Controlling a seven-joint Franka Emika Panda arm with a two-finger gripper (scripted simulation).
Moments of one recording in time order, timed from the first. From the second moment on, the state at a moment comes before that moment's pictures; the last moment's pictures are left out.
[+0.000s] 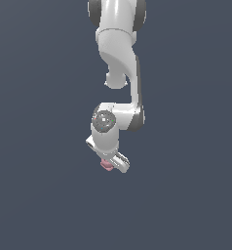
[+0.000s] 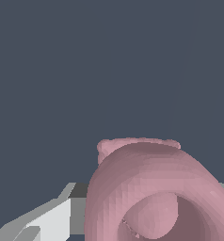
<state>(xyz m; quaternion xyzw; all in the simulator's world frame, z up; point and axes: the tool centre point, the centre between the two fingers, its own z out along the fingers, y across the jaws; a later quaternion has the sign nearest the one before) 0.066 -0.035 0.045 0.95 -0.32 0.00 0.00</state>
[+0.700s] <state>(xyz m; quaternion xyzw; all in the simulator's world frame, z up) 0.014 0.084 0.087 0.95 -0.32 0.00 0.00</state>
